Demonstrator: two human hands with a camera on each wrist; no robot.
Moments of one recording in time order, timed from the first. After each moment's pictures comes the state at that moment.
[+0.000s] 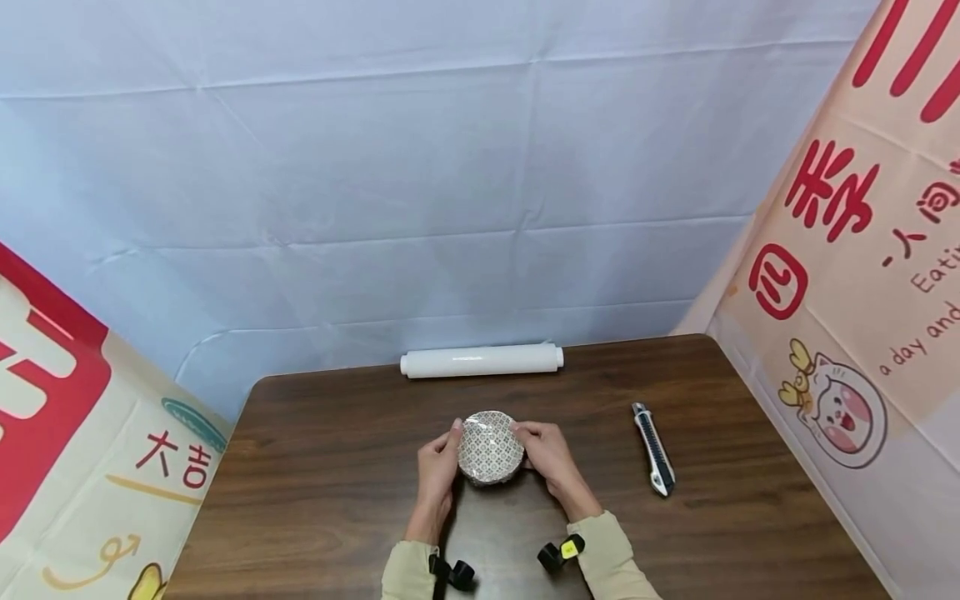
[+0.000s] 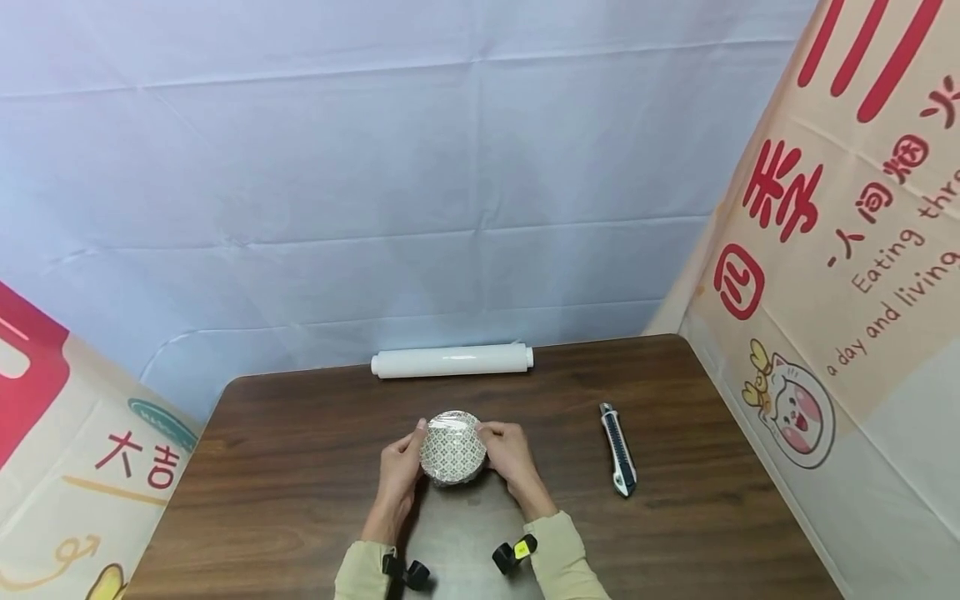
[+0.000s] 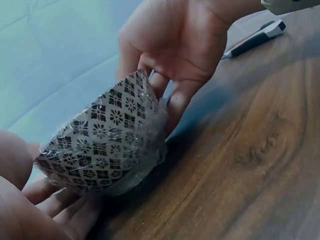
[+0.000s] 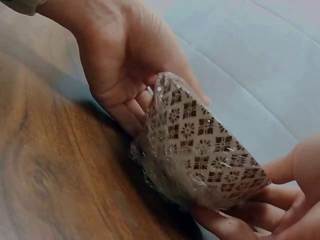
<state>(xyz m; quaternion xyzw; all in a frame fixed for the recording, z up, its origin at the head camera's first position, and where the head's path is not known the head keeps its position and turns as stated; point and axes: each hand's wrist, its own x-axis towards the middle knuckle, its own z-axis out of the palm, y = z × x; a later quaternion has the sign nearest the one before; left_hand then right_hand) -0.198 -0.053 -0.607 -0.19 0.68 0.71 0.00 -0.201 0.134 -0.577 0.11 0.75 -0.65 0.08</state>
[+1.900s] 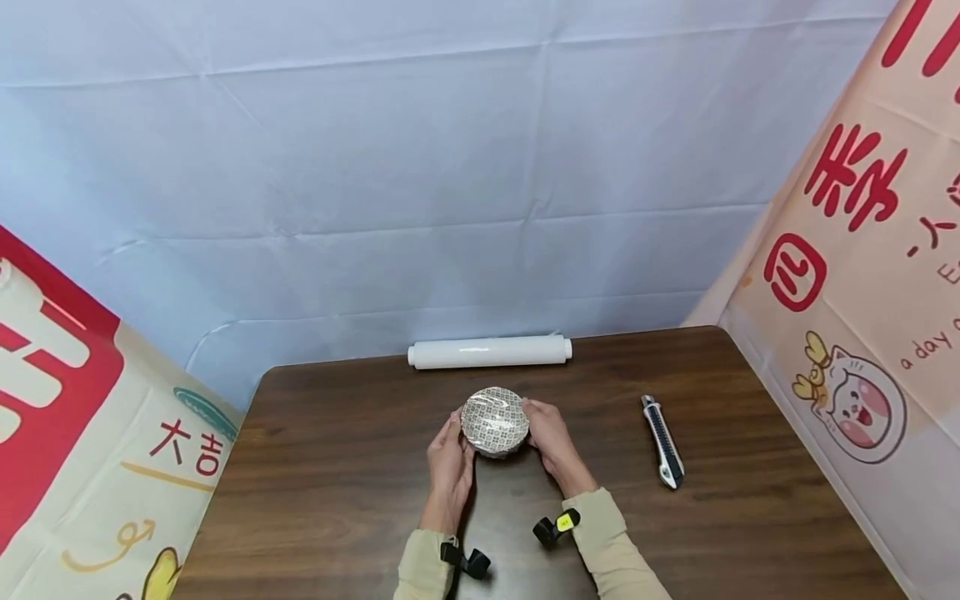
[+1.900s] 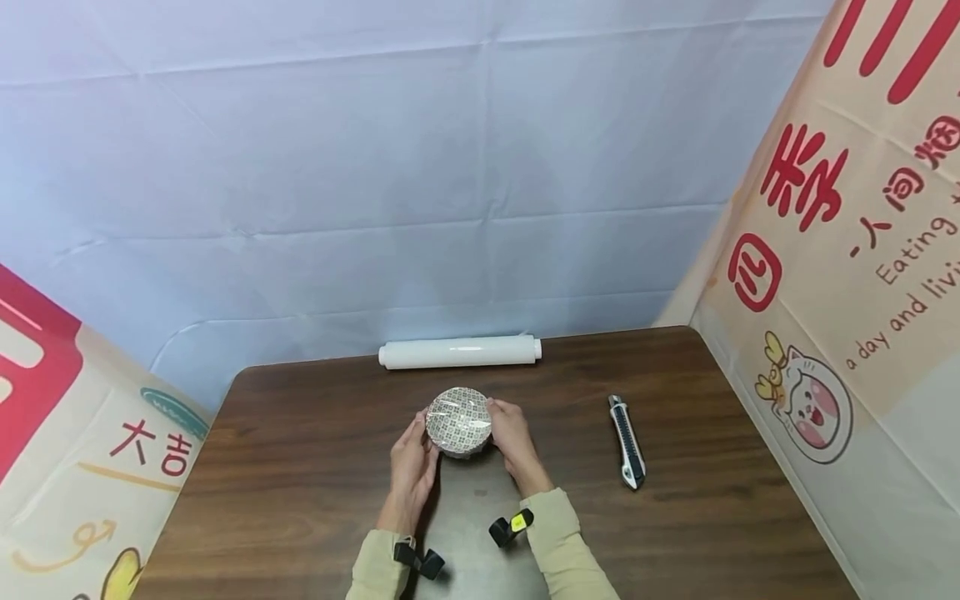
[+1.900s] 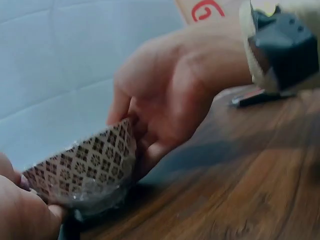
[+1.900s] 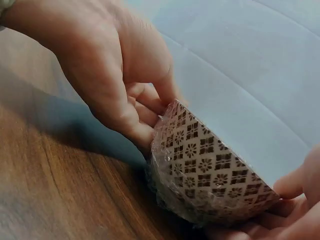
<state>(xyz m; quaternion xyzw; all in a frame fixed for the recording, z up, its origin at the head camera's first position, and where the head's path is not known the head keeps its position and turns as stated) -0.204 -0.038 -0.609 -0.18 0.44 0.88 -0.01 -0.225 0.126 -0.577 0.11 0.71 -0.69 0.10</state>
